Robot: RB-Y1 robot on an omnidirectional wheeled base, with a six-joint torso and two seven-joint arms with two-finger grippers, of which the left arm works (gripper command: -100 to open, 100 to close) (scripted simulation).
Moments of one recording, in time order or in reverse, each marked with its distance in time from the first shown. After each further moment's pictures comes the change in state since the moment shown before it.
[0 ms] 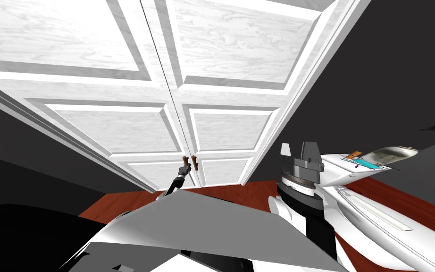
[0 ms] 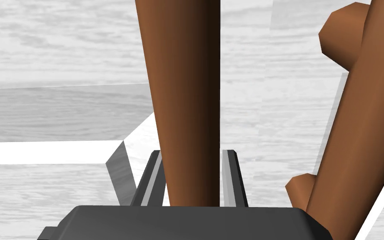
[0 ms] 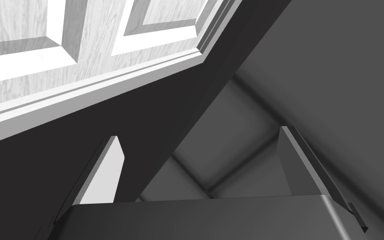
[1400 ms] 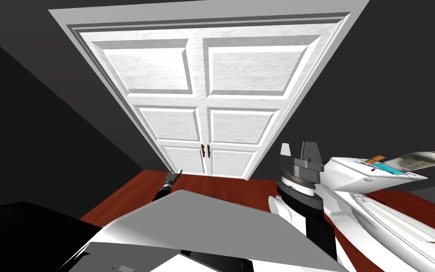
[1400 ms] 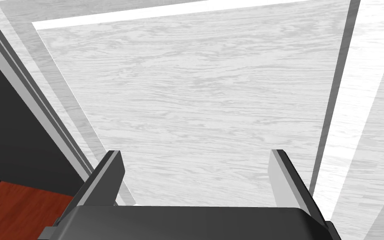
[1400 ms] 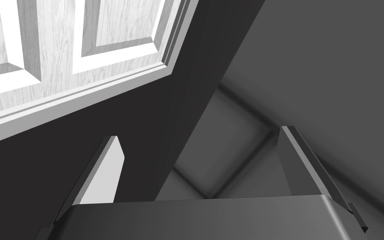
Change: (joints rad) arm 0.111 0.073 0.063 0.078 0.032 -0.002 -0.003
